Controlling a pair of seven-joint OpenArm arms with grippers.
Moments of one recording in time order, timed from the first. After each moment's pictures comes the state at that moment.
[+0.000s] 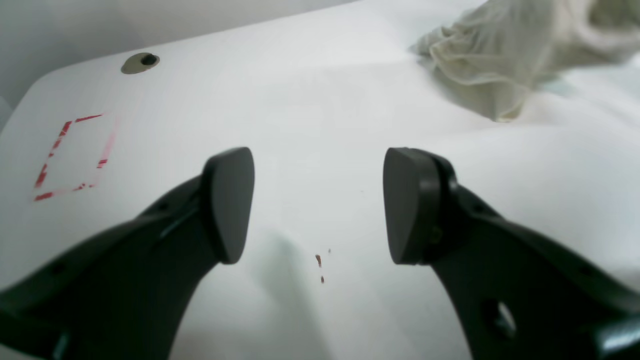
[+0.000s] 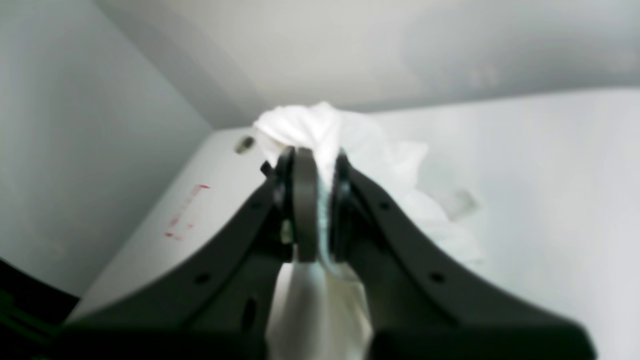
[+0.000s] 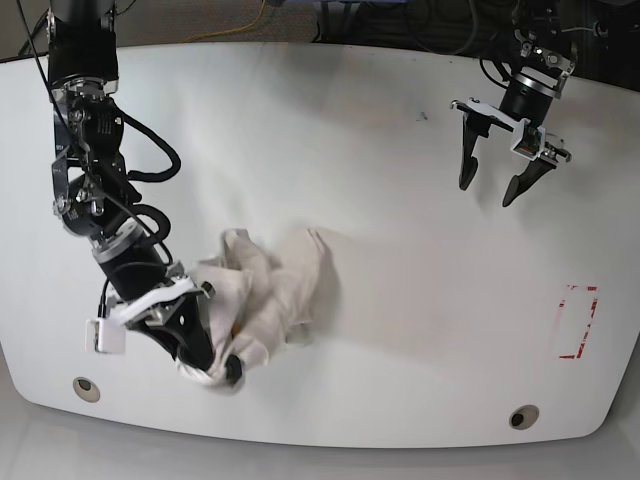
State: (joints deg) left arm 26.7 -7.1 -19.2 101.2 2.6 -33.2 -12.3; right arm 10.9 28.9 -3.6 112.8 59.6 -5.6 -32.7
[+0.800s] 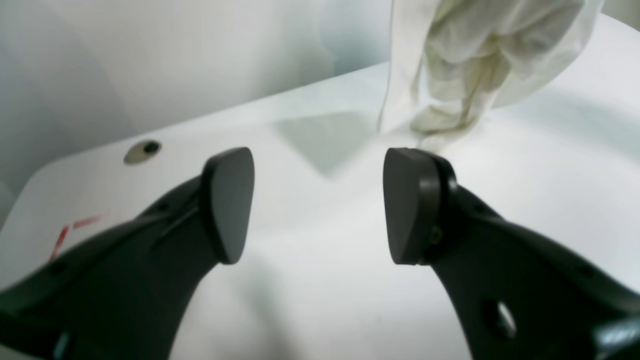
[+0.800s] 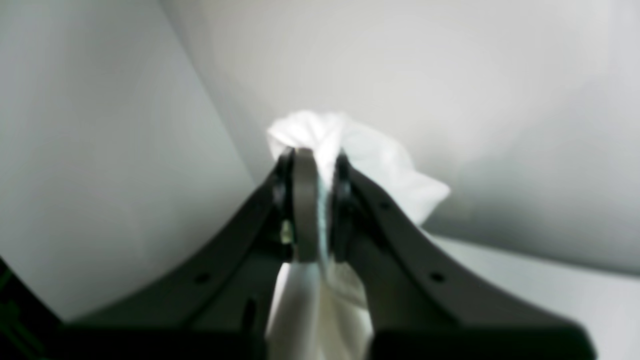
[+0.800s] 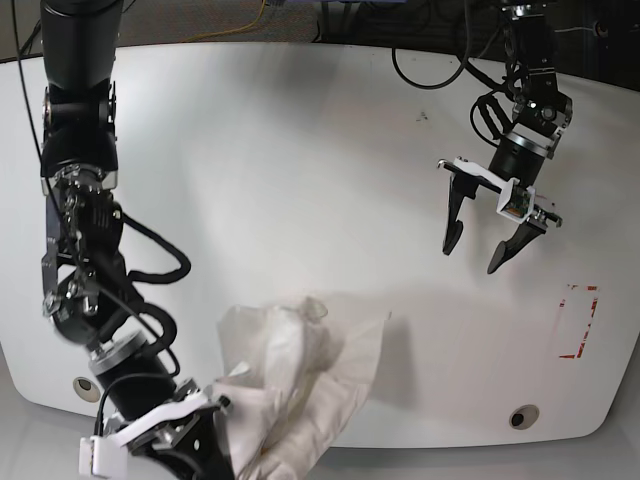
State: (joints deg) left arm 12.9 -7.1 -14.4 101.1 2.6 -33.5 -6.6; right arm 37.4 26.1 -11.3 106.5 60.0 -6.2 -33.2
